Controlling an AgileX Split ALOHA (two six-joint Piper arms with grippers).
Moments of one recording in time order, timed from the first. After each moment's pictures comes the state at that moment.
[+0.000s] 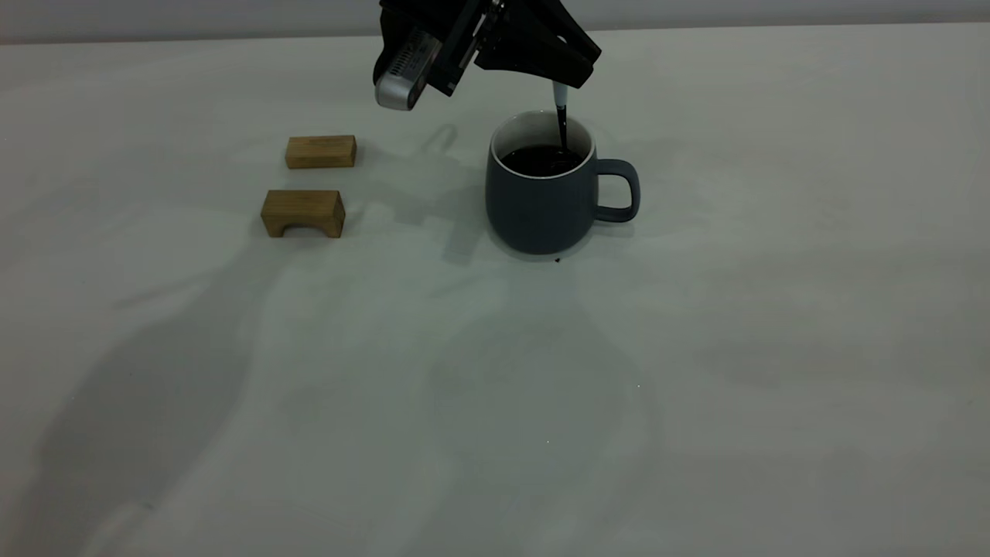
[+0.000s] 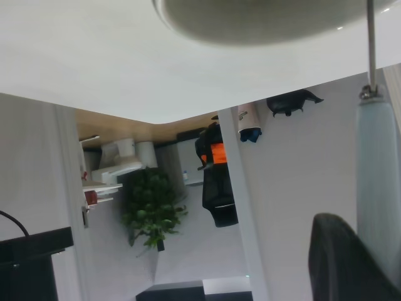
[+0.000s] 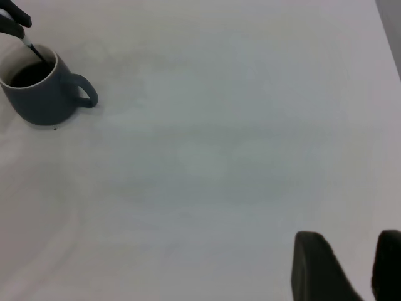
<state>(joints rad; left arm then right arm) -0.30 2.69 -2.15 -1.13 1.17 -0.95 -0.01 0.02 -0.47 0.02 1.13 -0.02</state>
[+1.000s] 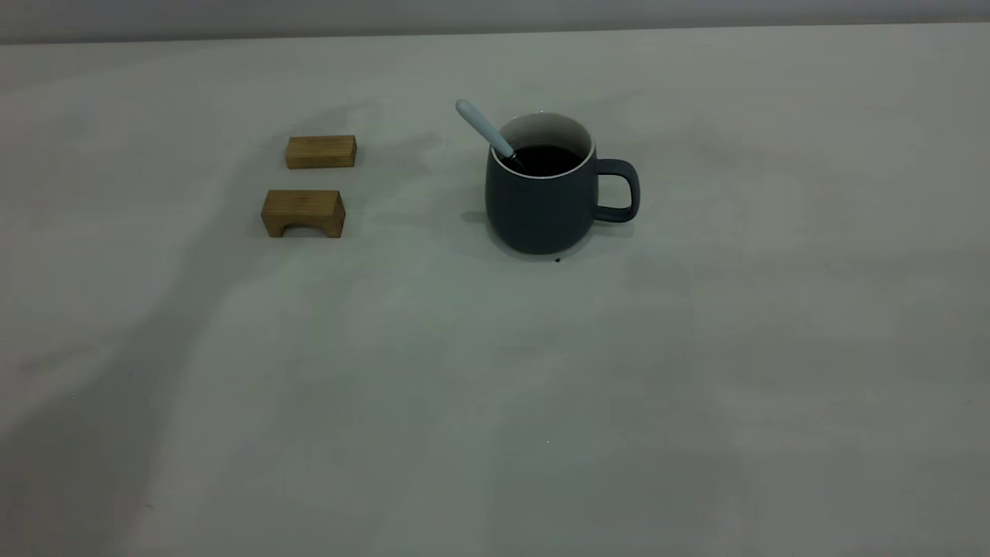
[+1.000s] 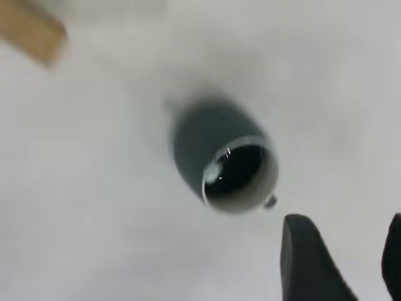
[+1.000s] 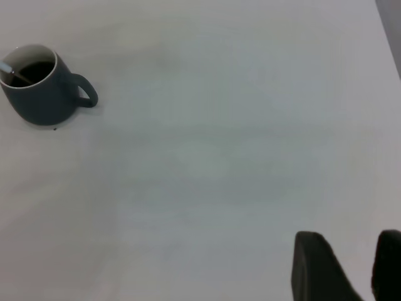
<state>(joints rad) -0.30 2.20 -2.15 -0.24 1.17 -0.92 -0.01 0.02 -0.47 0.02 1.13 -0.02</state>
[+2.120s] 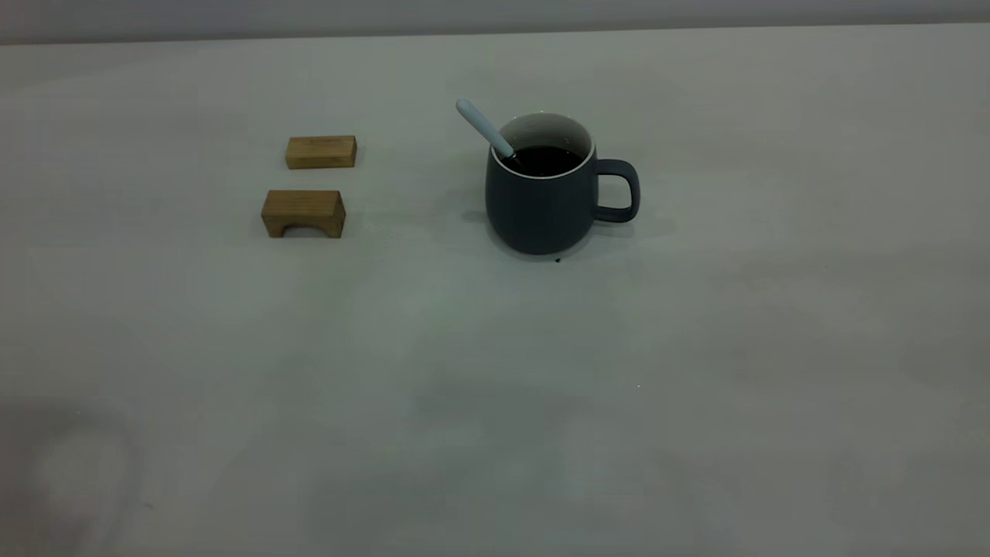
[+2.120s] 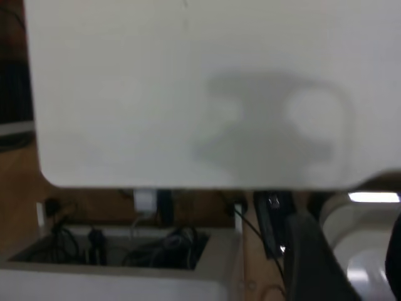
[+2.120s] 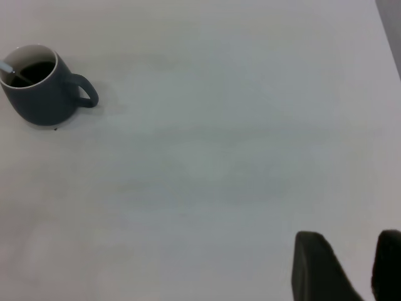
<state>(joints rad) -0.28 0.98 -0.84 0.28 1.17 -0.28 -0.01 0.02 -0.47 0.02 1.13 -0.02</state>
